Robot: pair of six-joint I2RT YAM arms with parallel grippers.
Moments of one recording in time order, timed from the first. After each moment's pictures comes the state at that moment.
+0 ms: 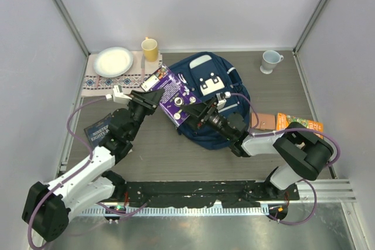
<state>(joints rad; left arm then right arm) -0.57 0.89 0.50 0.48 -0.23 -1.13 0.79 1.53 0.46 1.24 -0.15 1.54</state>
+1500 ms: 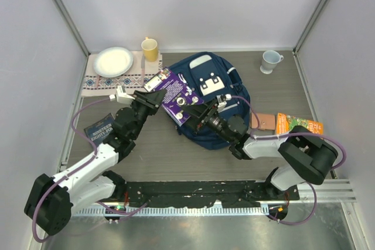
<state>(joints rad) -0.57 0.97 0.47 0.55 -0.24 -1.15 0.86 1.47 0.45 1.21 -0.07 1.60</state>
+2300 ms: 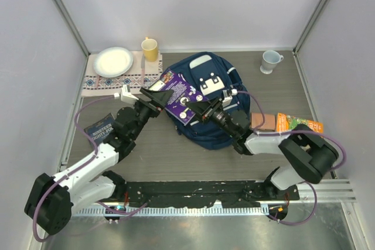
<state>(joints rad) -0.56 0.98 0.47 0.54 -0.14 -1.15 0.74 1.53 0.47 1.24 -0.12 1.54</state>
